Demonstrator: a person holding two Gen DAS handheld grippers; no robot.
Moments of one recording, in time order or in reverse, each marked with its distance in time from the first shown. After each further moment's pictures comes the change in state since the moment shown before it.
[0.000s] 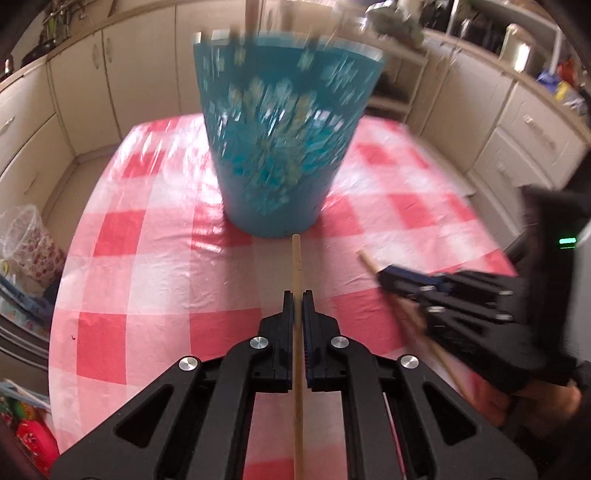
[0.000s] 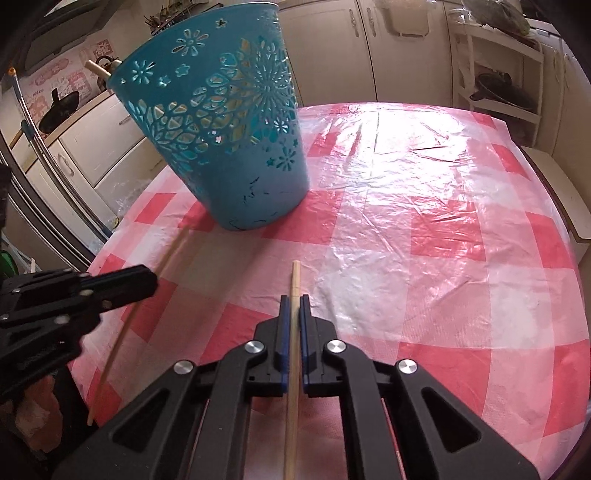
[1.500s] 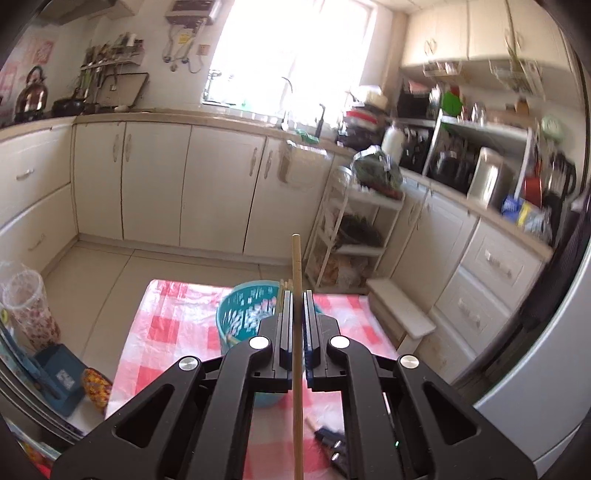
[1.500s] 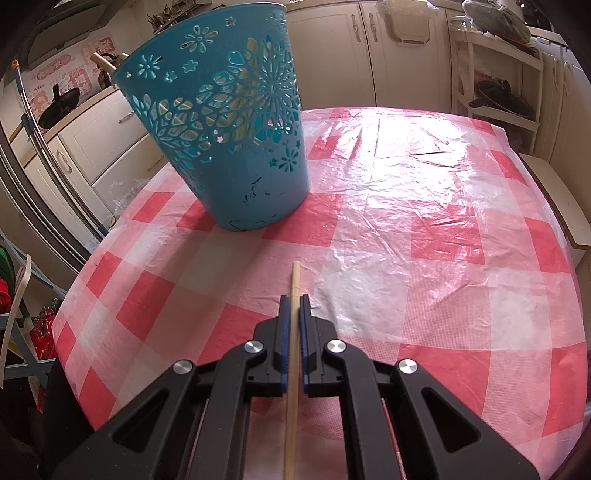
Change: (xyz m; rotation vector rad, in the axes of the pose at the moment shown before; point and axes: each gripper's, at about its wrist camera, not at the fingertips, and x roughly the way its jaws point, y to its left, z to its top) left arm -0.140 0.005 0.109 -0.123 -0.483 -0.078; right arm -0.001 0.006 -0.005 -0.018 -0.017 -0.019
